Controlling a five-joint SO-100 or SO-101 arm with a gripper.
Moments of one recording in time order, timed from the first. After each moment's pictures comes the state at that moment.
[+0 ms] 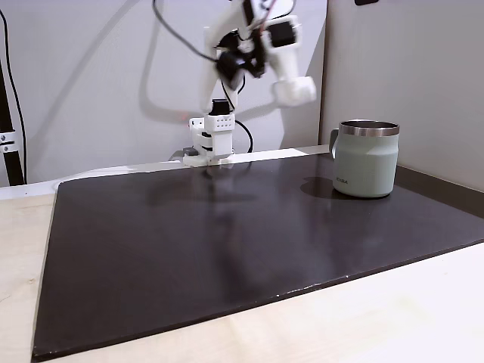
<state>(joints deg) -9.5 82.3 54.1 93.0 26.9</state>
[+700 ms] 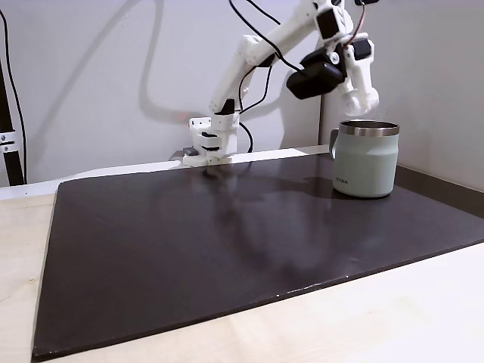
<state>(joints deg) -31.0 56.2 22.3 100.8 24.8</state>
